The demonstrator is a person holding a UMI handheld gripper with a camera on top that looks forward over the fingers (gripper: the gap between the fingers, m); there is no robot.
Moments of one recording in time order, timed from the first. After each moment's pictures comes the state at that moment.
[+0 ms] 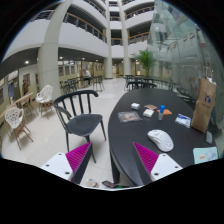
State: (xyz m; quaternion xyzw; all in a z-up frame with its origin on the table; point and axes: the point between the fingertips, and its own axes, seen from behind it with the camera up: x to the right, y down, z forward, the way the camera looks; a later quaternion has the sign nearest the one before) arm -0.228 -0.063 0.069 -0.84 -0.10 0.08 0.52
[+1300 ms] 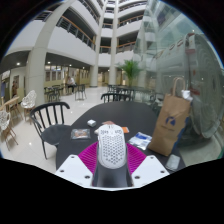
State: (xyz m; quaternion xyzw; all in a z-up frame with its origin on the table) arm -0.004 0.008 0.147 -0.82 -0.07 0.01 0.57
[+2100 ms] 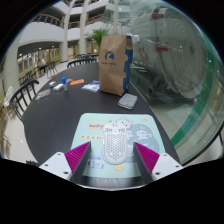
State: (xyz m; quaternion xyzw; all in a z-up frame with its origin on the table) arm 0.188 -0.145 0.002 -0.91 0.07 -0.05 0.41
